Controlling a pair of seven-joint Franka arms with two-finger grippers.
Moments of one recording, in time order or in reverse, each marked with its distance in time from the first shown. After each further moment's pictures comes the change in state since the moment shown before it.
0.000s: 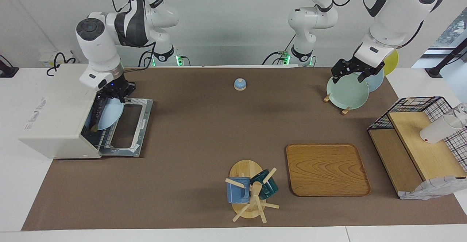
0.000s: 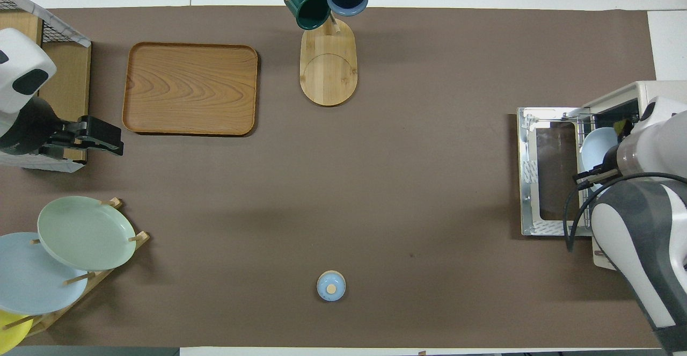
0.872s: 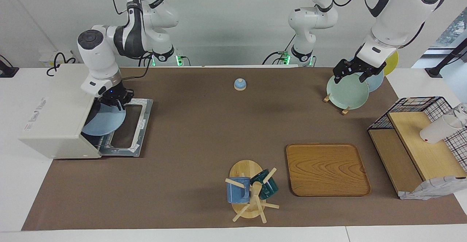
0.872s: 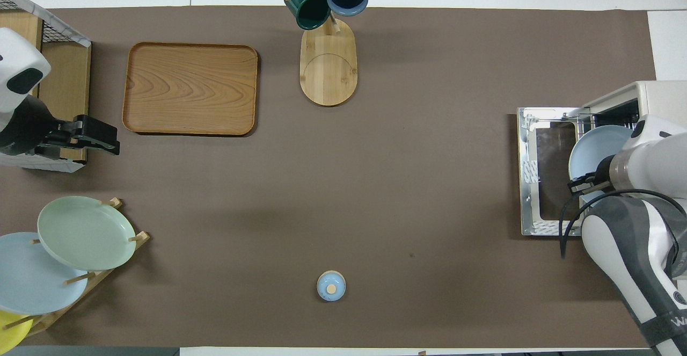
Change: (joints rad) left arm 0.004 0.000 0.007 0.000 0.000 0.000 0.000; right arm -0.037 0.005 0.001 -0.146 0.001 0.206 -0.039
